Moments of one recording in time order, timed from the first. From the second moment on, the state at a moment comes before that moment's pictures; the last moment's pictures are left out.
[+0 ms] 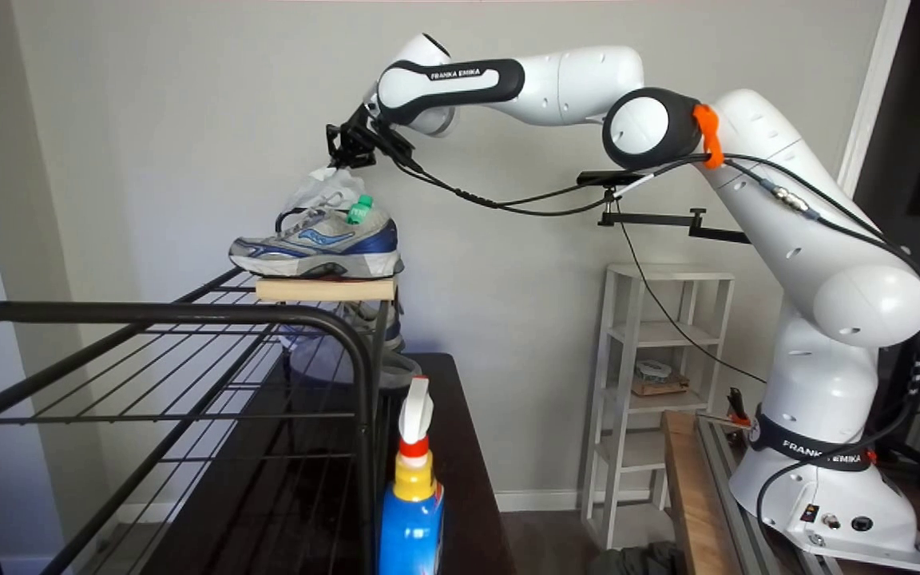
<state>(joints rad) -0.19 0.69 0.03 -0.95 0.08 2.49 0.52</state>
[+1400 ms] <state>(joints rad) -0.11 0.70 -0.08 -1.03 0.01 2.32 0.84</state>
